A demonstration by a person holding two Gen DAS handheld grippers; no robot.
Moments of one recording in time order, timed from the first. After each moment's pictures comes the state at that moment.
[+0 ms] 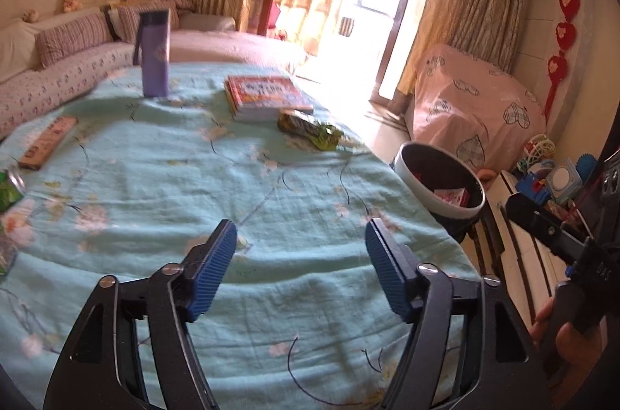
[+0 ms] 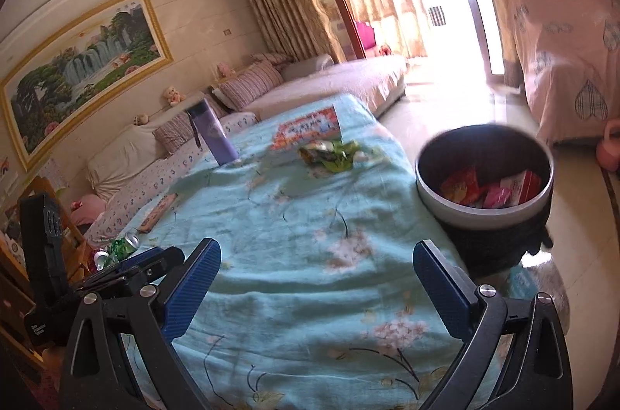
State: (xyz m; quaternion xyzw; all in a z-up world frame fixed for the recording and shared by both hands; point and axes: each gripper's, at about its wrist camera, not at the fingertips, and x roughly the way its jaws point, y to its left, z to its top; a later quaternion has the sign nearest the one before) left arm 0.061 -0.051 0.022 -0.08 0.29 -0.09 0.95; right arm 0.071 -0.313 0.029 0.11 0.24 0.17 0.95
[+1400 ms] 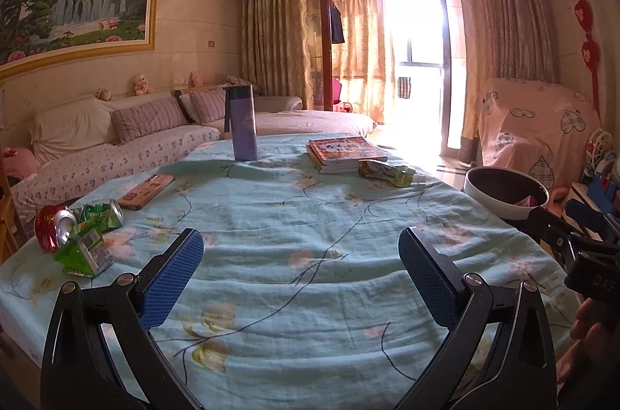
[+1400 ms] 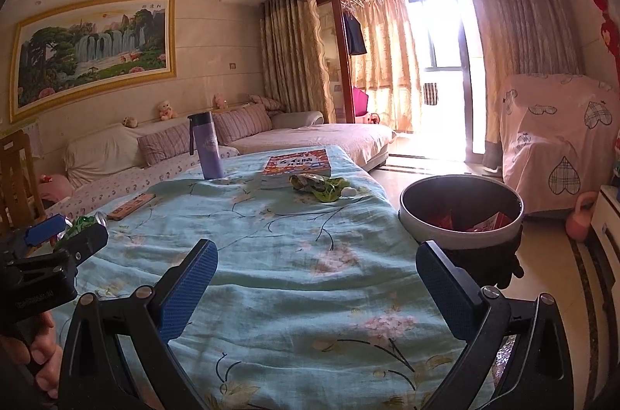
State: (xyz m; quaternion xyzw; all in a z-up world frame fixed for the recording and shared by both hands) left arm -0.017 -0.036 -0.008 0.01 0.15 0.05 0.99; right arm 0.021 -0.284 -0.020 0.03 0.15 0.12 0.98
